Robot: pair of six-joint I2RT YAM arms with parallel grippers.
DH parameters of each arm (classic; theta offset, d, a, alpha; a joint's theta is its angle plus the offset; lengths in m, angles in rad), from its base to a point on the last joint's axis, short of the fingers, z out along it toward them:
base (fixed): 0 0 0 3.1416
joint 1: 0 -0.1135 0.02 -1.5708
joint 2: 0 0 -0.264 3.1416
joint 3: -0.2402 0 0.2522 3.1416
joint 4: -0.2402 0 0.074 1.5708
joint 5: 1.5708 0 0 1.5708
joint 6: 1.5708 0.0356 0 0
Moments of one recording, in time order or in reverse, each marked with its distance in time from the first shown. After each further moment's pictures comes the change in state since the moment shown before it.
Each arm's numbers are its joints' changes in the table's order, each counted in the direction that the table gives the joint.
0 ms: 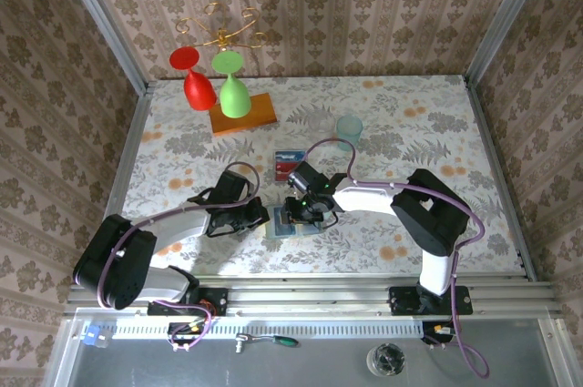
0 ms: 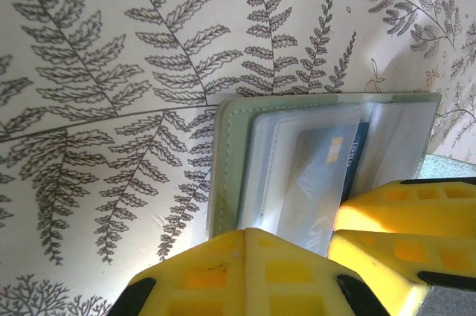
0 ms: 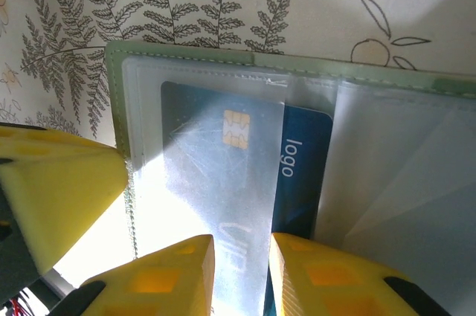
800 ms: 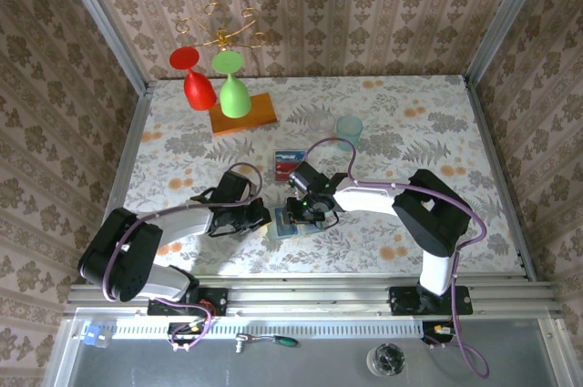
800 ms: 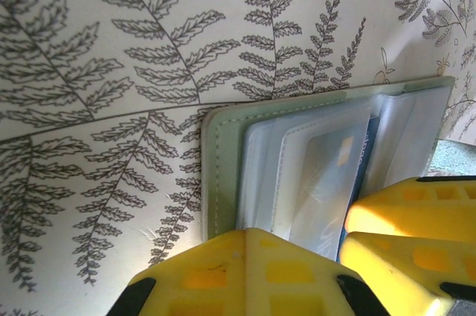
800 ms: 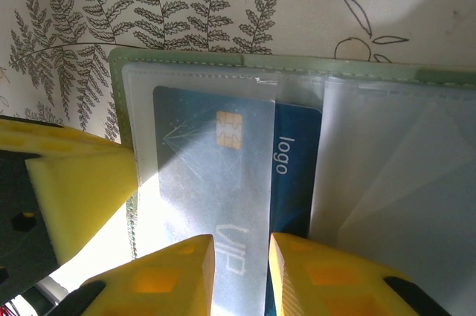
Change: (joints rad) left arm 0.001 -0.050 0.000 0.031 0.030 0.017; right arm 0.000 0.008 -0.001 -0.024 0.021 -0.021
